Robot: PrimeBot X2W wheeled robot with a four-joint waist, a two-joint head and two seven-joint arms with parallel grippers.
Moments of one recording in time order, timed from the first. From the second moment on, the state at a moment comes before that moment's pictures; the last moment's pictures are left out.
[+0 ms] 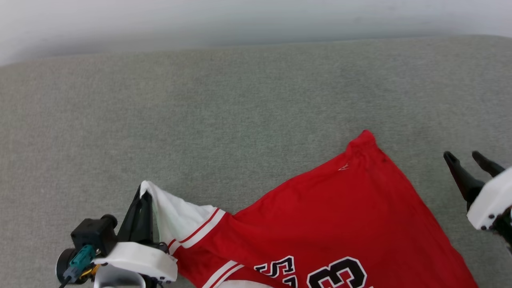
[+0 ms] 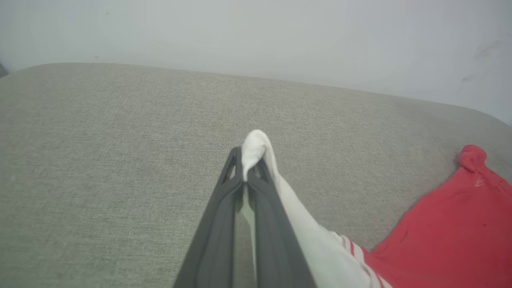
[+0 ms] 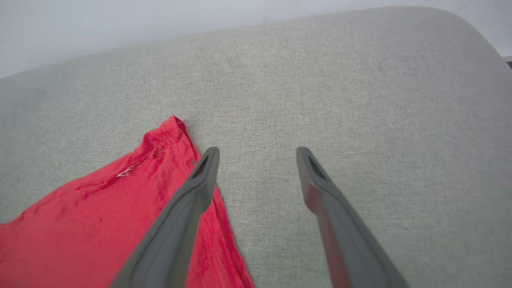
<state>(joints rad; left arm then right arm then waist) 0.00 0.34 -0.28 -0.07 -0.51 0.24 -0.15 -0.21 -0.36 -0.06 0.08 0.53 0.13 0.43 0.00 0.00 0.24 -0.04</state>
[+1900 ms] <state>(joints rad) -0.68 0.35 -0.28 0.35 -0.58 0.06 -0.10 -0.65 -0.38 0.11 0.36 0.49 0.13 0.59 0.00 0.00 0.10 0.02</state>
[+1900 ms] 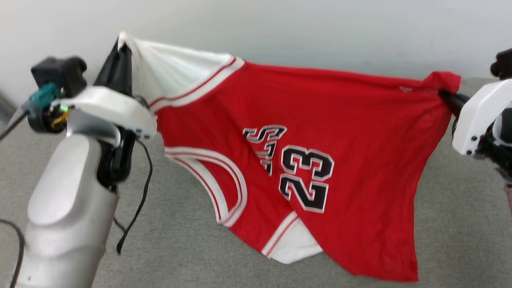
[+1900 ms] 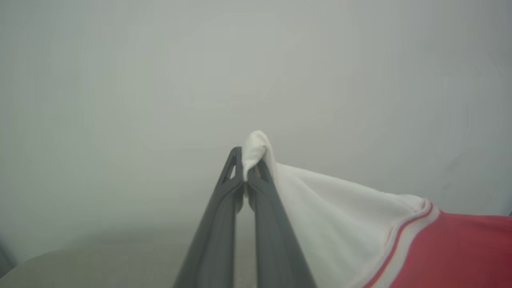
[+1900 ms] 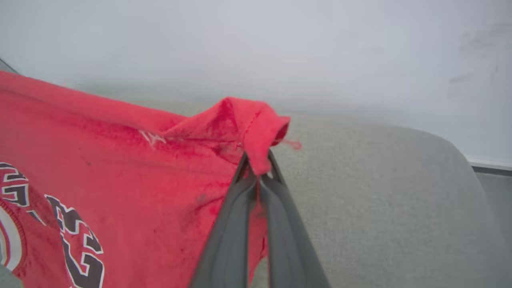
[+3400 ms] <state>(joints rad) -1.57 0.32 -0.30 0.93 -0.49 -0.05 -0.26 -1.53 -0.35 0.36 0.86 0.49 0.13 0.06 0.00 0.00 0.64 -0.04</state>
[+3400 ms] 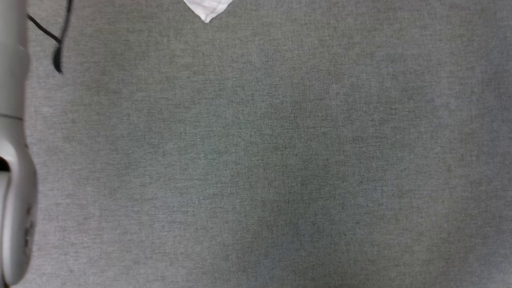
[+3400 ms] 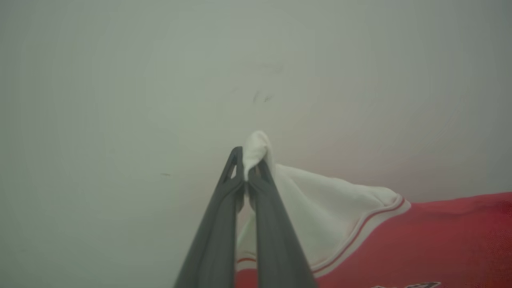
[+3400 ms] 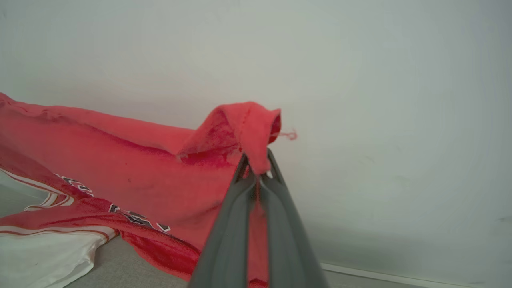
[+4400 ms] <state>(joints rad) -0.50 0.30 -0.27 0.78 -0.63 -0.09 -0.25 -0.58 -0.52 0.60 0.67 0.80 0.13 -0.01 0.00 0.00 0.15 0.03</state>
